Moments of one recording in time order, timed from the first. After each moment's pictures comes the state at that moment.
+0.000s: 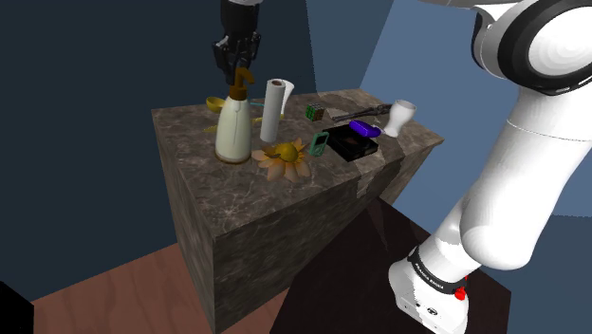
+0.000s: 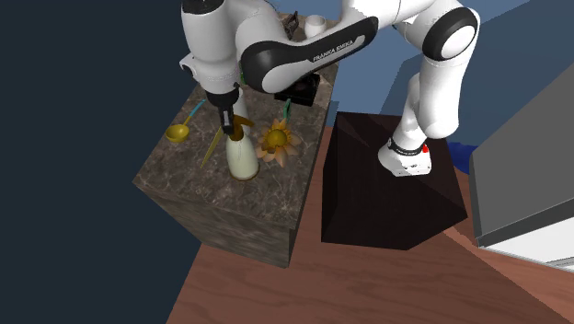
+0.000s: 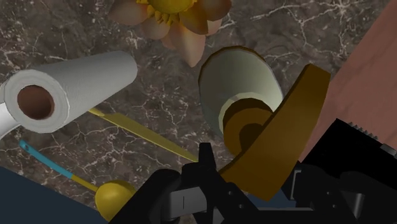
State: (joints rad) arm 0.09 0.25 0.31 -1.45 -0.19 1.74 0.14
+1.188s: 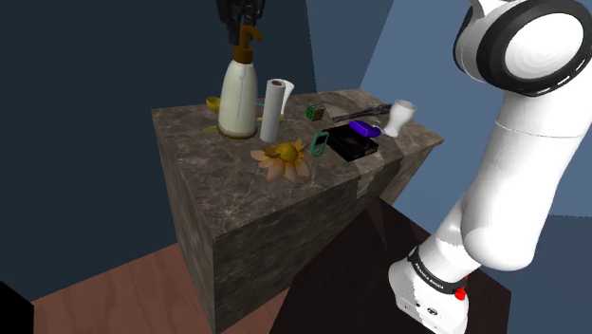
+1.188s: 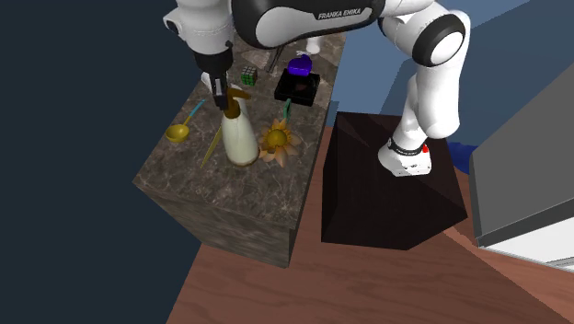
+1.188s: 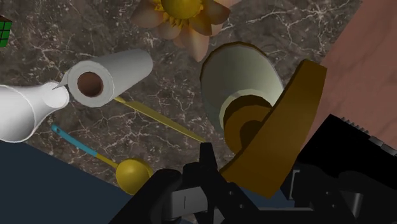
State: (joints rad) arm 0.12 0.33 0.31 -1.10 -0.21 1.47 0.11
